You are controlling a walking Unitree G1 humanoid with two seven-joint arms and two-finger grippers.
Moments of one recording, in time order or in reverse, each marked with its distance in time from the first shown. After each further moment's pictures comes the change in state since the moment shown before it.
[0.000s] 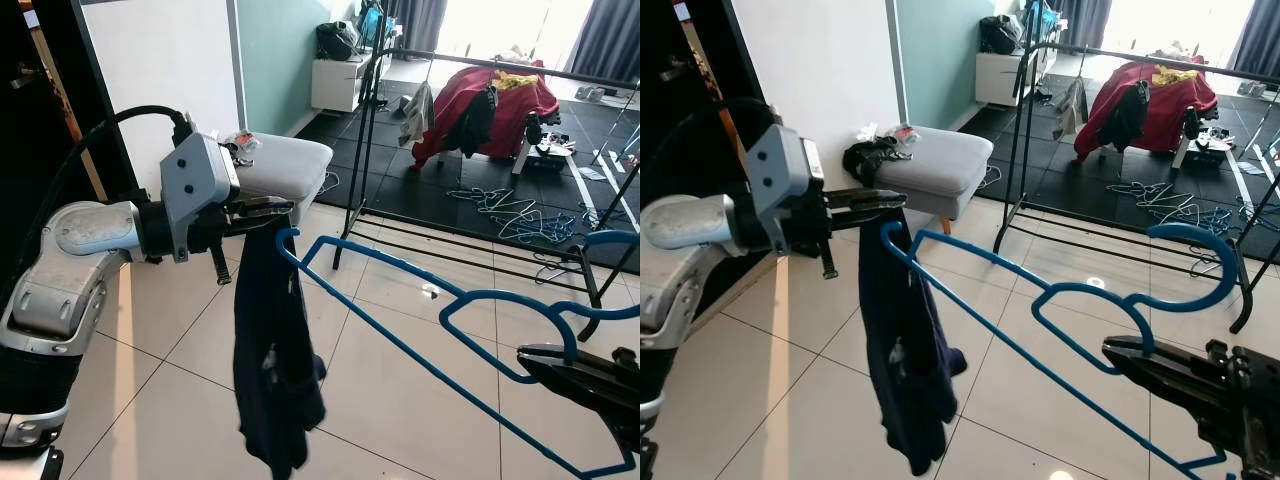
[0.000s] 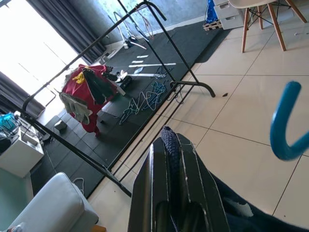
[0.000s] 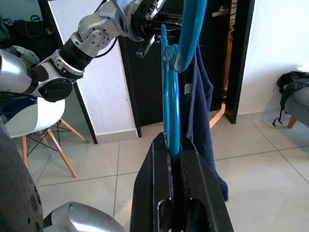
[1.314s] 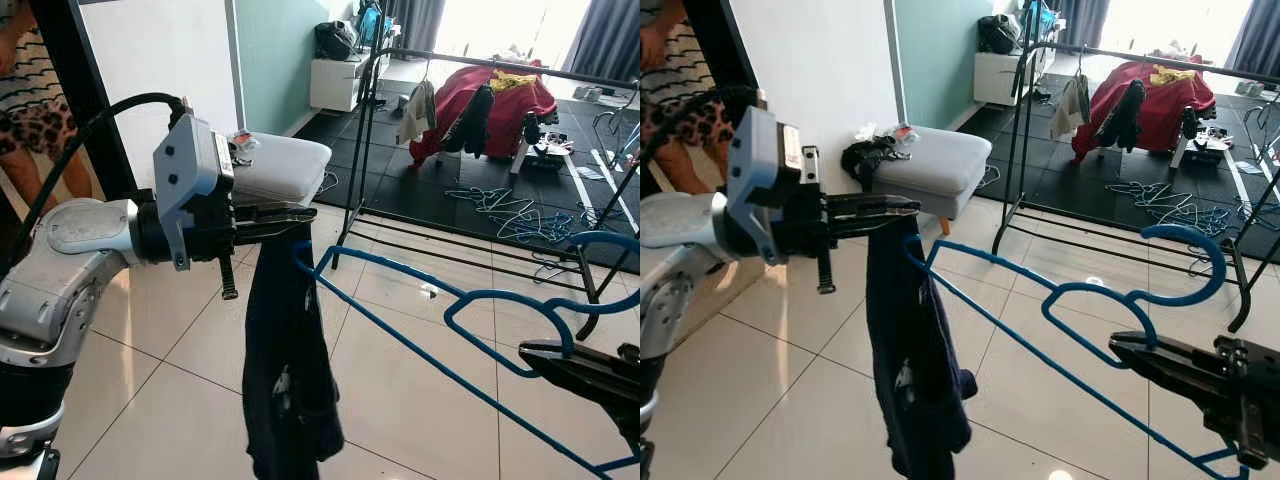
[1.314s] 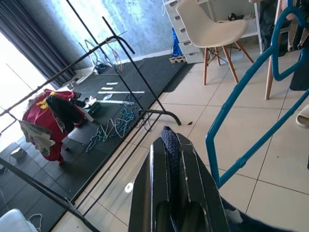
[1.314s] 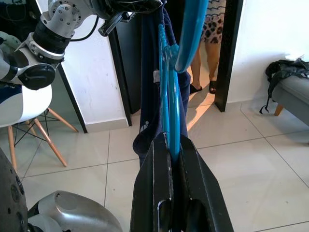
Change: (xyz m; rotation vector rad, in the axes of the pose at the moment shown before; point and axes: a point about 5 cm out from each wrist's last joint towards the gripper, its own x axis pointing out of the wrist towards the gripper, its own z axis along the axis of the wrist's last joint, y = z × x) left arm 0.000 -0.012 0.029 -0.108 -0.131 -0.114; right arm -0.001 -0.012 -0.001 -0.017 0.058 -0.031
